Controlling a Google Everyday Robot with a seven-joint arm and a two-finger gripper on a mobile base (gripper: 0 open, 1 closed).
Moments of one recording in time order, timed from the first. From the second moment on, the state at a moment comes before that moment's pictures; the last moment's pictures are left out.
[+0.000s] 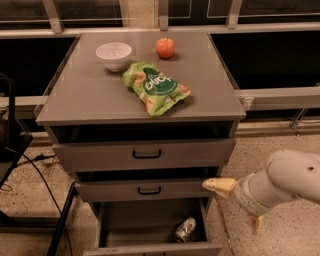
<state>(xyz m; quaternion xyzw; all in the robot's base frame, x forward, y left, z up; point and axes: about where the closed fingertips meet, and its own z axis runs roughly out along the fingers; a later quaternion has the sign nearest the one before) 0.427 -0.213 0.620 -0.92 0.34 -0.03 0.18</state>
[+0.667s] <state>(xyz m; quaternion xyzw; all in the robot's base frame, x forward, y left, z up) 0.465 -0.221 0.533 -0.93 0.30 -0.08 0.20</state>
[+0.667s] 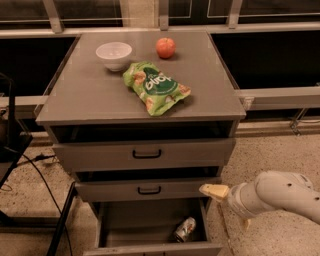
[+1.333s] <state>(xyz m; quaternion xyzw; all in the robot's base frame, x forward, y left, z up) 0.470 -0.212 0.502 -0.93 0.30 -0.07 0.20</state>
